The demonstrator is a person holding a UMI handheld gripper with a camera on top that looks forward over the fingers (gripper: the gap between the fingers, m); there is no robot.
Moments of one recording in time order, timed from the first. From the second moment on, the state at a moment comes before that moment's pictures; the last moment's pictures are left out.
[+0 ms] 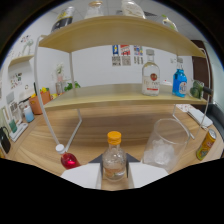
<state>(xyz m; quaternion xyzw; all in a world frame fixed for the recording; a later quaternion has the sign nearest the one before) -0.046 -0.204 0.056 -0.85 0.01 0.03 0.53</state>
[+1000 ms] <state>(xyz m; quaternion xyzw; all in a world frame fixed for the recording) -0.063 -0.236 0.071 -0.86 -0.04 0.04 0.51</state>
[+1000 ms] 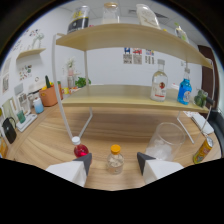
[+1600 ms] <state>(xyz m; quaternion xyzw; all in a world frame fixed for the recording) 0.065 -0.333 0.201 -0.84 -0.03 0.02 0.55</state>
